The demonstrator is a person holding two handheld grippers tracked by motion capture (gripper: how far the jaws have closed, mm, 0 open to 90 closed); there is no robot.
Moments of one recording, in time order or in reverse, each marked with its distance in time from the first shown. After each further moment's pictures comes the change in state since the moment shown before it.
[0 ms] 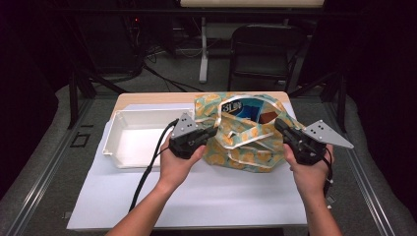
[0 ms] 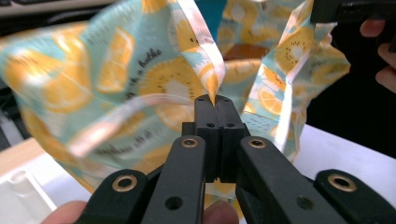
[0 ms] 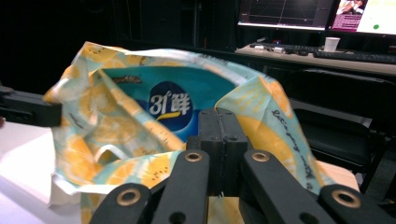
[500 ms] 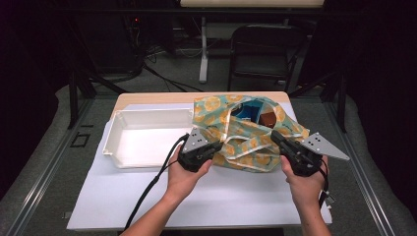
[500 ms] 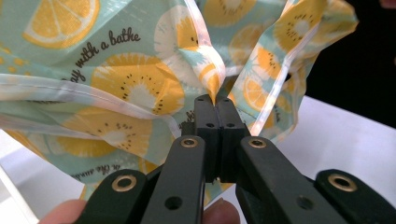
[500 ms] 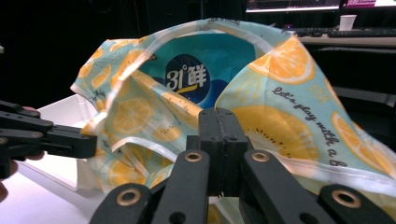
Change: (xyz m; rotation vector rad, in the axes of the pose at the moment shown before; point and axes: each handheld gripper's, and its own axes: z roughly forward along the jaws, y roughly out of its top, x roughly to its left) left arm -0.018 -0.037 0.018 0.066 -0.018 -0.015; right arm 0.009 -0.028 -0.008 0.020 0.036 0.076
